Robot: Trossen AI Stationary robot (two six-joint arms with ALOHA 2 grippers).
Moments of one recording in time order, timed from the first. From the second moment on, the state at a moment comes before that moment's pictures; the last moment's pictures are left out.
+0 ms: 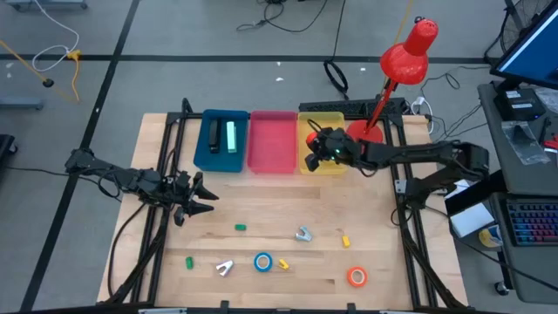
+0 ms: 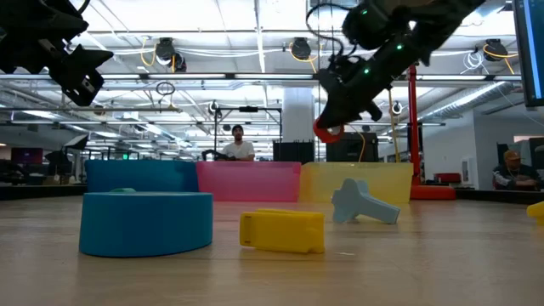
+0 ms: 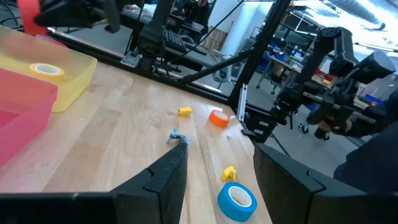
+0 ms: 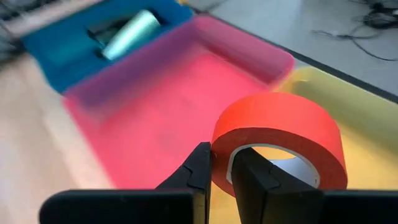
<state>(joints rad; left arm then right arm) -0.33 0.22 0.10 0.08 -0.11 -0.41 -0.29 1.41 0.80 0.03 0.34 0.35</state>
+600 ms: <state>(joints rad) -0.33 0.22 0.10 0.08 -0.12 -0.43 -0.45 1.62 0.94 -0.16 0.37 0.23</state>
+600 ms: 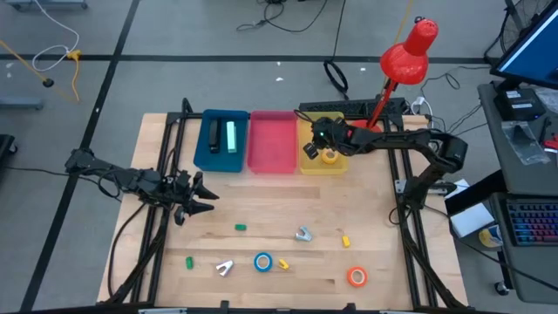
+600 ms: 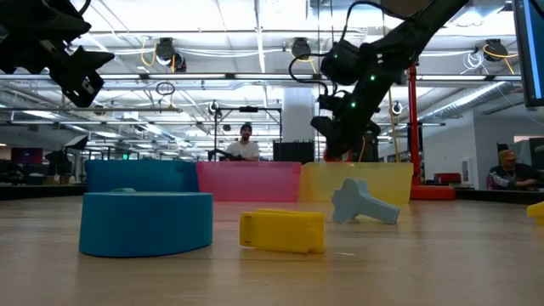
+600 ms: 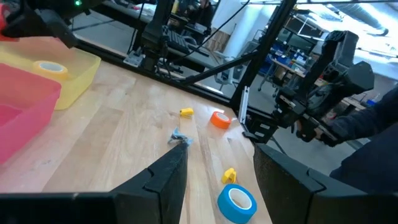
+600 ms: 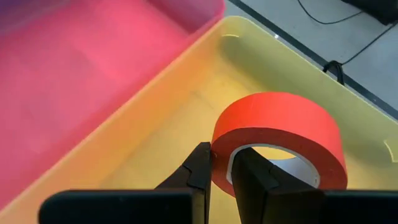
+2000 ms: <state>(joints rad) -0.33 0.22 0.10 0.06 -0.14 -0.42 -0.51 1.65 0.94 -0.20 0.37 0.25</state>
